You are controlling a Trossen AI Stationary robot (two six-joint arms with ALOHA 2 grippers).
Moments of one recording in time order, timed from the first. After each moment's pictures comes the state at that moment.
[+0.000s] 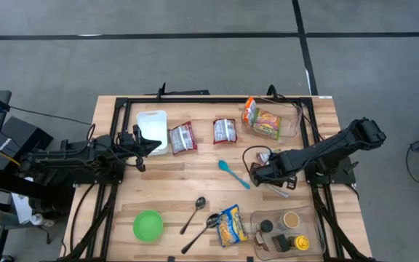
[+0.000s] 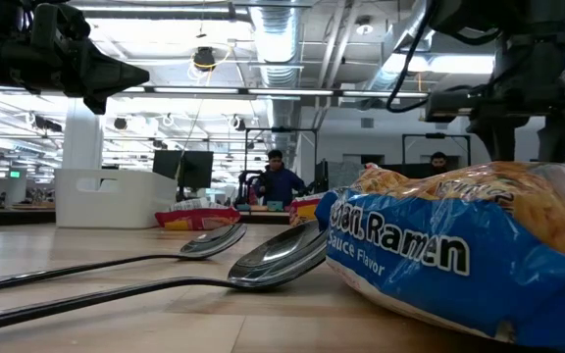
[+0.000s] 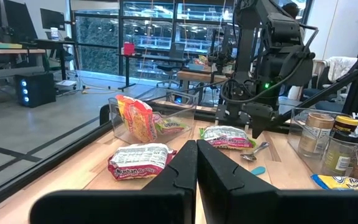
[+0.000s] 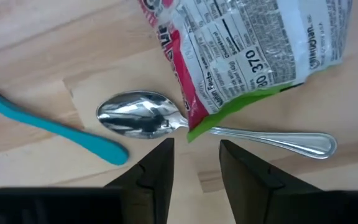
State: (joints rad) left arm 0.10 0.20 0.05 0.20 -0.17 -0.07; right arm 0.29 1.46 0.89 -0.92 0.06 2.15
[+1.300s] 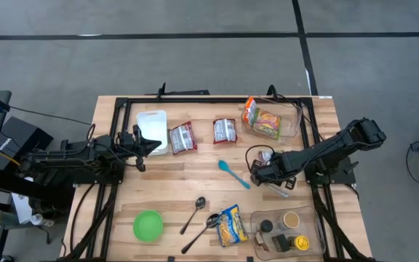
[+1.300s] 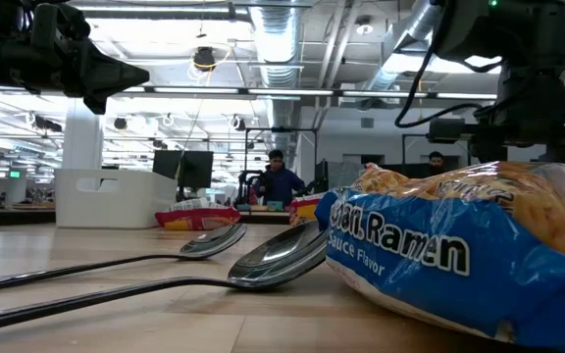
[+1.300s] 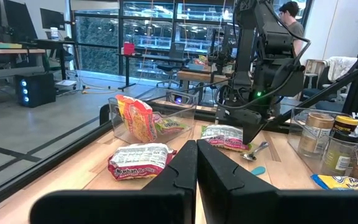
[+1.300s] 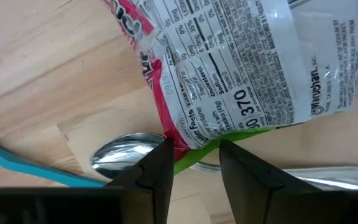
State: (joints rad) left arm 0.10 0.20 0.05 0.20 -0.17 -0.07; right arm 0.27 1.46 0.78 -0.81 0.13 2.23
